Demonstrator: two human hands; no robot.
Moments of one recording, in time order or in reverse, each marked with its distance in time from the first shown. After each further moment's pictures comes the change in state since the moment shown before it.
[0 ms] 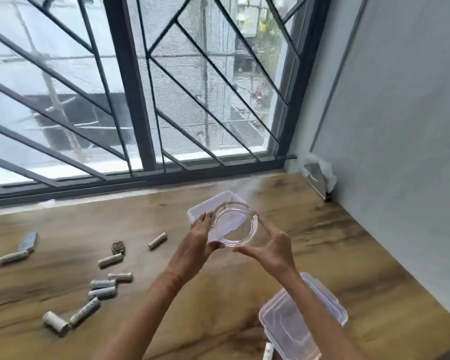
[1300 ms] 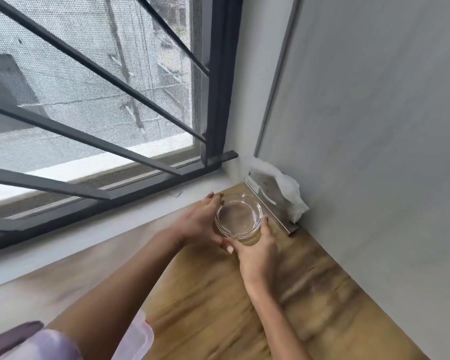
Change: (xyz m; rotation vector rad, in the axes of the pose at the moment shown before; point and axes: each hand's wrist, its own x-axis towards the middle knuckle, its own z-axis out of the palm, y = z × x) left_hand 0.333 0.001 0.174 0.067 -0.617 0.175; right_hand 0.195 0.198 -0.015 -0.212 0.522 0.500
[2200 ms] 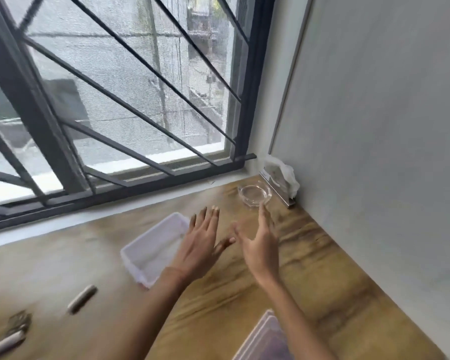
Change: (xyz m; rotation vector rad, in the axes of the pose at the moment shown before) left_hand -0.207 0.063 0.039 0.245 0.382 -0.119; right_hand -0.137 -0.073 -0.114 0.047 -0.247 -0.279
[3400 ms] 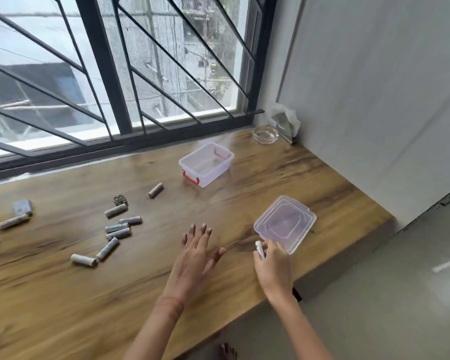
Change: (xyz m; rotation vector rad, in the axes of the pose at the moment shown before) left_hand -0.309 0.002 -0.006 -0.209 -0.016 -0.155; right_hand -0.294 -0.009 -0.011 -0.300 -0.035 0.162
